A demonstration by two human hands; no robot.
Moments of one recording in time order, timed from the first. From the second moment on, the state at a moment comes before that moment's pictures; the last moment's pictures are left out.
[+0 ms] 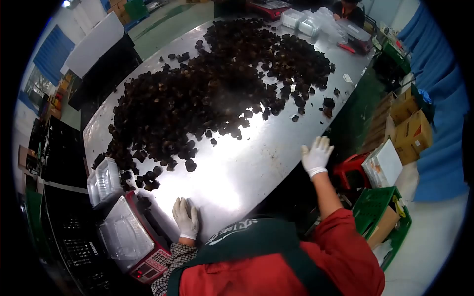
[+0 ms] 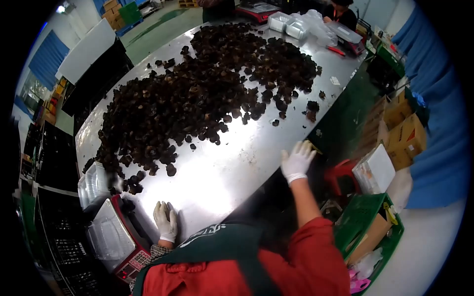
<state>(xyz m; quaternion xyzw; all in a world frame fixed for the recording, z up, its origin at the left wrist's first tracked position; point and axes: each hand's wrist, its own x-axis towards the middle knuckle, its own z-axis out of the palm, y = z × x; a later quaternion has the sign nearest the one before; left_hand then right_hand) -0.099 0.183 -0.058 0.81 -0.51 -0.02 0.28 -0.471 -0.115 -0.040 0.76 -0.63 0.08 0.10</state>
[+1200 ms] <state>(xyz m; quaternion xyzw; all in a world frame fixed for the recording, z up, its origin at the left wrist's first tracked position) 0.029 -0.036 -0.036 0.91 -0.22 0.06 0.35 -0.298 -0.233 0.002 0.90 -0.34 0.24 -0.07</state>
